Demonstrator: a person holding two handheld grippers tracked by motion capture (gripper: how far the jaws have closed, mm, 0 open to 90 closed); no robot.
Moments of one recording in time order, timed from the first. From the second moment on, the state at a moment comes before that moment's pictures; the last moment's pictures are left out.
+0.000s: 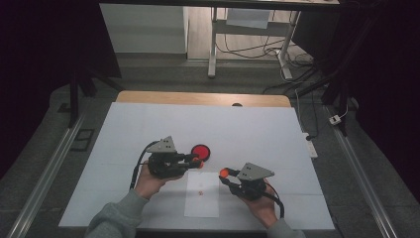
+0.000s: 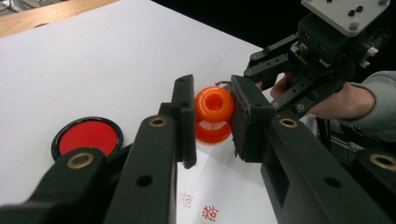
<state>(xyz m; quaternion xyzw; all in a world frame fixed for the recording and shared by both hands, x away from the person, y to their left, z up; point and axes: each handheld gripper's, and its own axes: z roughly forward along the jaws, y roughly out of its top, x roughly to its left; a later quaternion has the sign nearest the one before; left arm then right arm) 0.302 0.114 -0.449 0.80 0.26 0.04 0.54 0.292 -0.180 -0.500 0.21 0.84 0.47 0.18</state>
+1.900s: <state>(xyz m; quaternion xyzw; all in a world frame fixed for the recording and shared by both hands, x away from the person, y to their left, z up) 0.312 0.069 -0.459 0.82 0.23 0.02 0.52 0.291 -0.159 -0.498 0.20 0.84 0.48 0.17</state>
